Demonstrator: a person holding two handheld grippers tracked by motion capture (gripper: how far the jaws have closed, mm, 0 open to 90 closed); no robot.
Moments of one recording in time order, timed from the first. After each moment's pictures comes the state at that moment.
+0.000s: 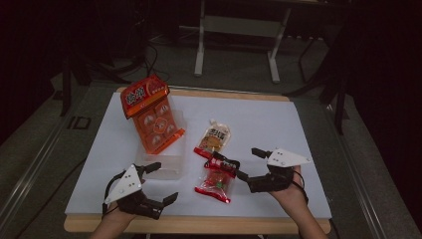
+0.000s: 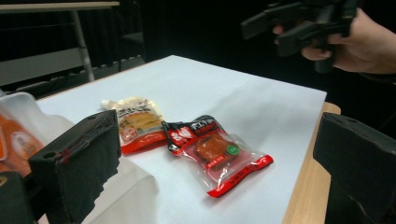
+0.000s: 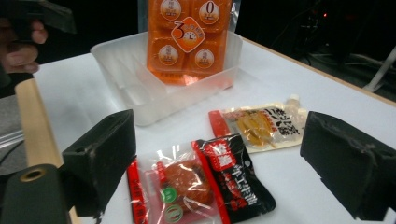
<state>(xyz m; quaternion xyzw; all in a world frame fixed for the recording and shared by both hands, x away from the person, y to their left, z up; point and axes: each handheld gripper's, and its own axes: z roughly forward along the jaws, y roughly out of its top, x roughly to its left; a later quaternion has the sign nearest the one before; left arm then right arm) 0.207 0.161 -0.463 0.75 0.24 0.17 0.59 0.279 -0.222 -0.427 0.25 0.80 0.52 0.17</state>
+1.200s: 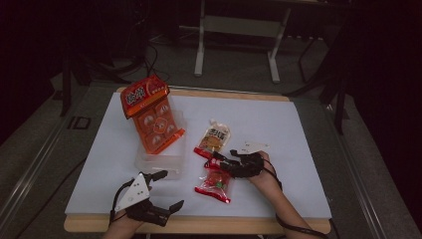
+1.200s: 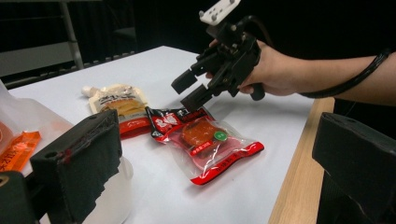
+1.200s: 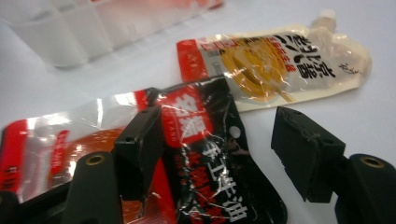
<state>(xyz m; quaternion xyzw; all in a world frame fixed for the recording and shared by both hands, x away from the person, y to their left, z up) 0.203 0.150 -0.487 0.75 0.25 0.17 0.59 0.358 -0.185 -0.519 0.28 0.85 0.43 0.13</state>
